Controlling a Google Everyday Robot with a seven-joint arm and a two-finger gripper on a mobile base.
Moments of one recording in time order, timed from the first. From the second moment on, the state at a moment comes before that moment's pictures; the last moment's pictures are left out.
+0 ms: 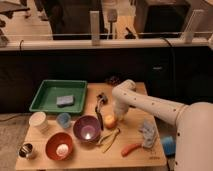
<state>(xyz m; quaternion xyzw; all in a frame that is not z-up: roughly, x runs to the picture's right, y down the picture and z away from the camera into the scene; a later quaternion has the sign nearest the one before) 0.083 0.169 0.897 -0.31 -0.16 -0.34 0.88</state>
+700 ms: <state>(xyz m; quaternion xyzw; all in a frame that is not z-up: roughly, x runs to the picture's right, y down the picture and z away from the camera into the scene) 0.098 0.131 0.846 -0.27 -0.16 -0.32 0.89</state>
